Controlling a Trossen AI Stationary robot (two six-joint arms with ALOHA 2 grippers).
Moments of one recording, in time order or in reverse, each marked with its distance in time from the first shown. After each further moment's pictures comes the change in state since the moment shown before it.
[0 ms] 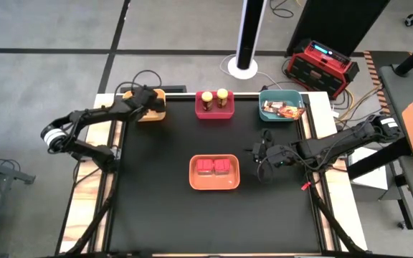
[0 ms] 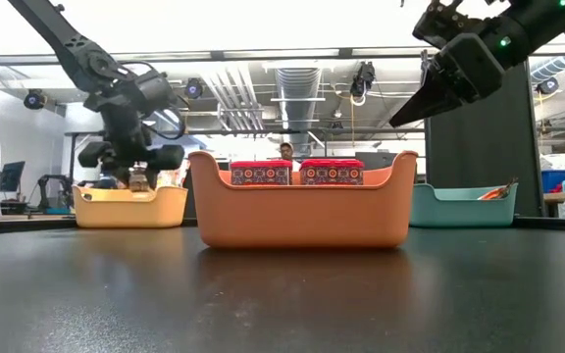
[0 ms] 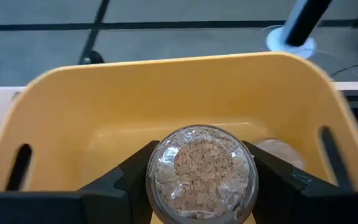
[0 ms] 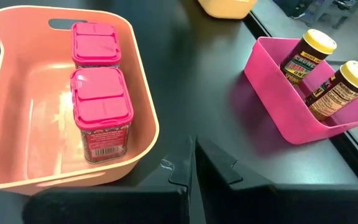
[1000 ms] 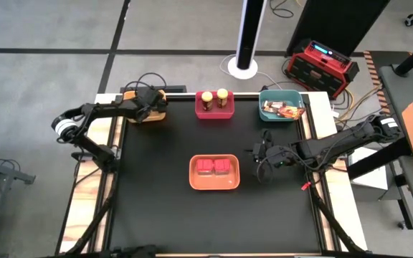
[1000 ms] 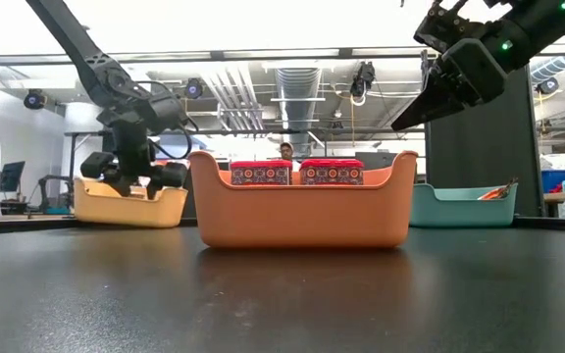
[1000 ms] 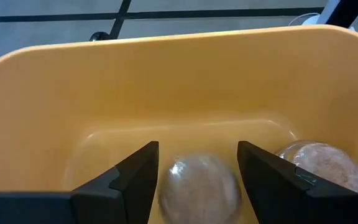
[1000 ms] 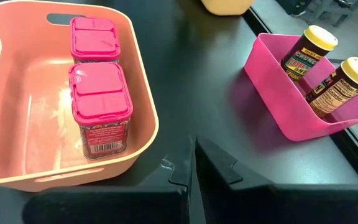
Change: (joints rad) left arm 0.002 0.159 0.044 -0.004 -0.076 -0.064; right arm 0.000 0.000 -0.010 -0.003 0.000 0.003
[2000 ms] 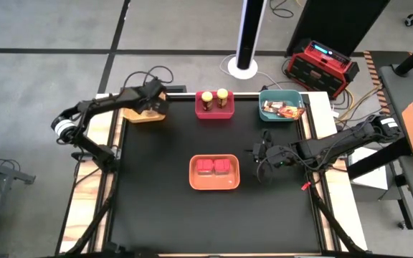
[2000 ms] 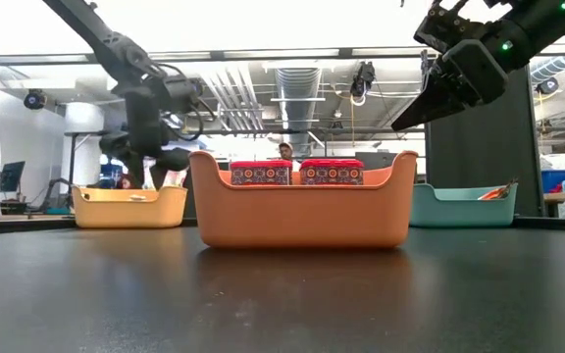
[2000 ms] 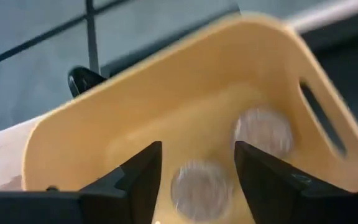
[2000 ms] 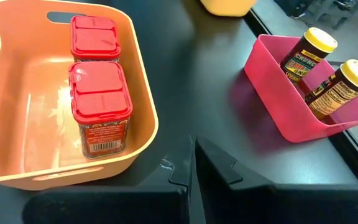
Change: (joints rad) left arm -0.017 -0.008 0.225 -0.346 0.113 0.283; right arm 0.000 0.000 0.000 0.000 0.000 -0.013
